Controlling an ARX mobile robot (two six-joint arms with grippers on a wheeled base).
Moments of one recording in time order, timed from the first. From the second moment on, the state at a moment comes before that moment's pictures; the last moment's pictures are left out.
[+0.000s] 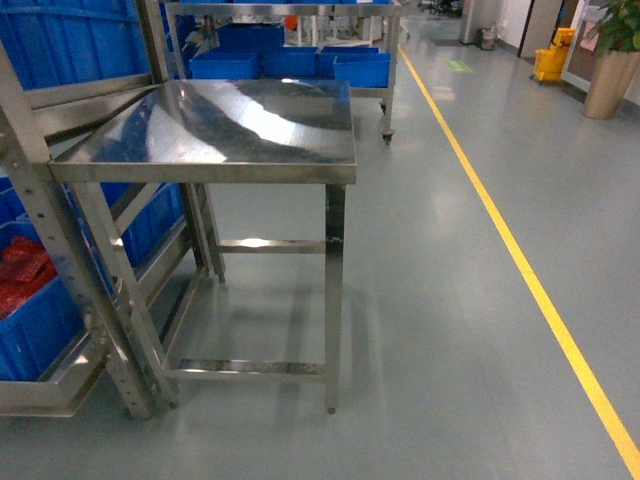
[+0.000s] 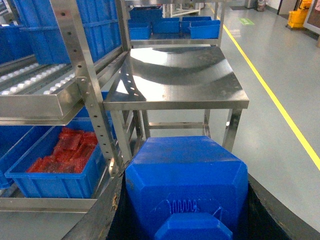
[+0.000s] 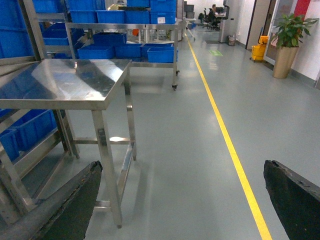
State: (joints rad) left arm -0.26 0.39 0.59 -0.34 -0.30 0.02; right arm 0.00 0.00 0.01 0.00 0.00 0.00
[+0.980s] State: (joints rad) left arm -0.26 0.39 0.59 -0.34 -0.30 0.02; right arm 0.00 0.00 0.01 0.00 0.00 0.00
